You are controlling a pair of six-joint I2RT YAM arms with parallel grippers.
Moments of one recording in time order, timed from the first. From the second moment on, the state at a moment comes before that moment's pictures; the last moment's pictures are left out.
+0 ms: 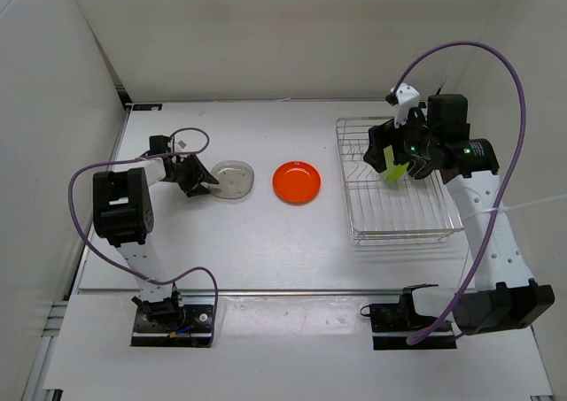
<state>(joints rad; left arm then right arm) 0.11 1.92 1.15 -0.35 0.56 -0.49 0.16 1.25 1.47 -0.87 -0.39 -0.26</state>
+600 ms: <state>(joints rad) 0.13 1.69 1.42 -0.58 0.29 -0.24 0.16 1.43 1.48 -0.84 -0.02 -0.24</state>
